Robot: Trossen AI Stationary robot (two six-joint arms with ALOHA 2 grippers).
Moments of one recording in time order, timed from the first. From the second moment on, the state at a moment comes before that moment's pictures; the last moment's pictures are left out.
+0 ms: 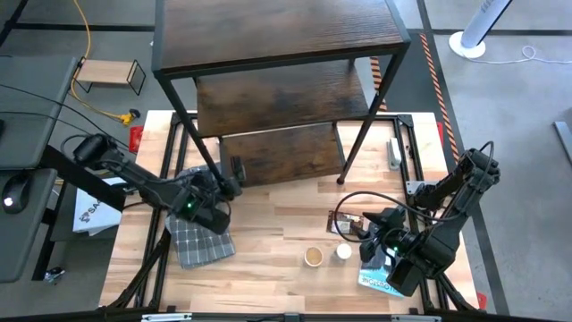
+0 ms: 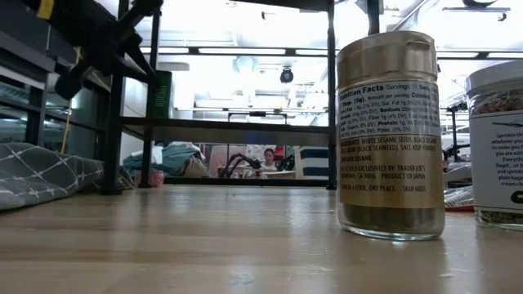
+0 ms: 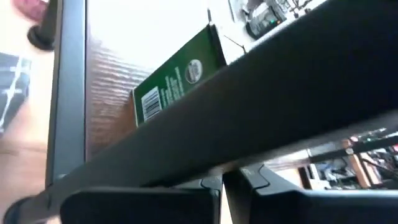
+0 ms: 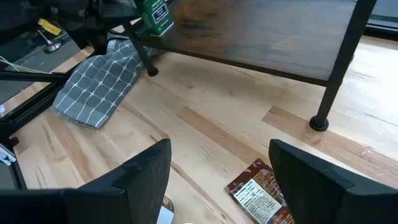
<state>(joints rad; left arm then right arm) -0.45 1.26 0.78 -0.68 -1.13 -2.05 0.91 1.54 1.36 -1.40 1.00 1.88</state>
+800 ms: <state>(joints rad) -0.76 1.03 0.78 -1.19 -0.98 -2.37 0.91 1.54 1.36 -1.37 1.00 1.88</state>
